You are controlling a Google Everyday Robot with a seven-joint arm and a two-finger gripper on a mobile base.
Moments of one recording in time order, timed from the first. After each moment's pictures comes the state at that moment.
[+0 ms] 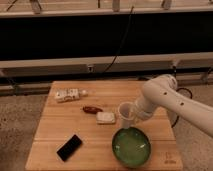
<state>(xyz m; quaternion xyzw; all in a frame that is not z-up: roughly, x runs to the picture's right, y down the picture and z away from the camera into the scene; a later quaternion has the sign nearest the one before) 0.144 0.173 0.697 -0.27 -0.21 -0.30 0.89</state>
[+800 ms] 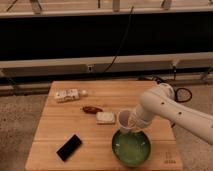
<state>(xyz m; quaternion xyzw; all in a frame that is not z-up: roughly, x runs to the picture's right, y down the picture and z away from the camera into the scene) 0.139 0.198 0.703 -0.27 -0.20 -0.31 0.89</state>
